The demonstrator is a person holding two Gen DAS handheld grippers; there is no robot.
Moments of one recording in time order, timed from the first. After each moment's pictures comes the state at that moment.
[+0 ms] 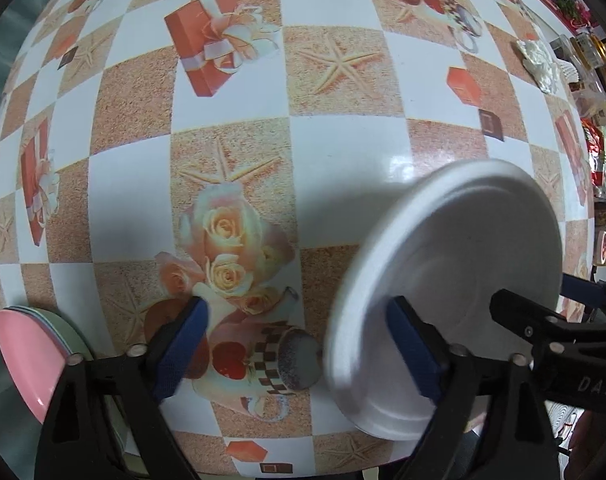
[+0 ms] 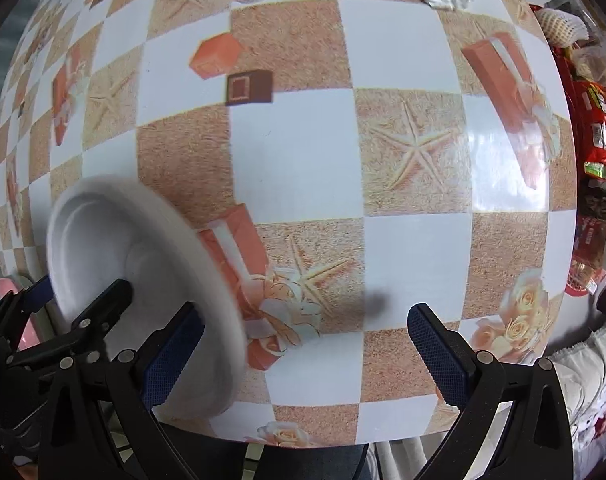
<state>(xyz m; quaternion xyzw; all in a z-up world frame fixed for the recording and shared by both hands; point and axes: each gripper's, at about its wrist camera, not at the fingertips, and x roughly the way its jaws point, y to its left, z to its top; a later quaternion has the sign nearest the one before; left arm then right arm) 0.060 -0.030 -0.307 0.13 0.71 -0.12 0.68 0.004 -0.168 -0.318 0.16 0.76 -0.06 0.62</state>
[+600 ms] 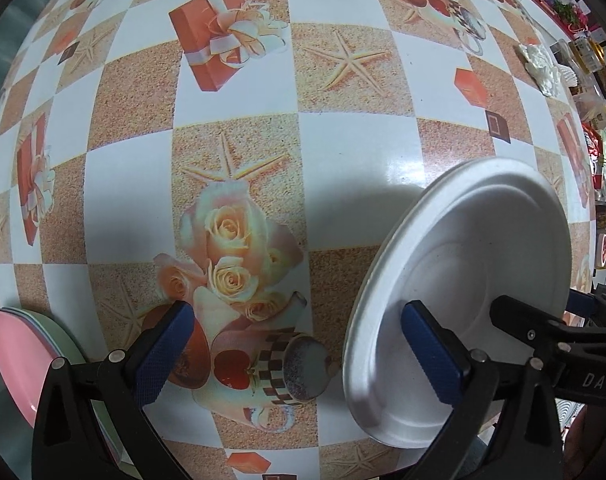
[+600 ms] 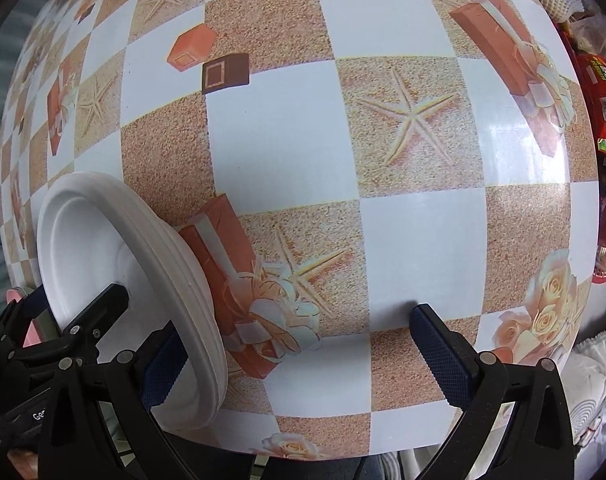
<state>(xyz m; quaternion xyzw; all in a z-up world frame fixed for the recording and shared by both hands) 0.061 -0.016 -0.319 0.12 0.71 -0.12 0.69 -0.016 -0.174 -0.336 0.20 0.75 -0.05 0.63</state>
